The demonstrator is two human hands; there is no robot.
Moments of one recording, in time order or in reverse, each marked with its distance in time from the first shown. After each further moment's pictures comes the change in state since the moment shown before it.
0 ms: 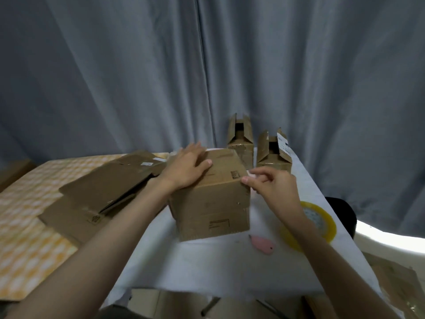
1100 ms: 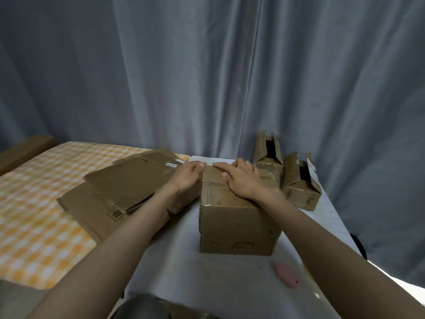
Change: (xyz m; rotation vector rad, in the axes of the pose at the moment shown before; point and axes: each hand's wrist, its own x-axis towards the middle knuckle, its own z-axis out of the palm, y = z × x) left_hand -0.006 -0.109 -0.004 -0.539 0.123 -0.346; right_hand 0.097 -0.075 0.137 -0.638 -0.521 -0.304
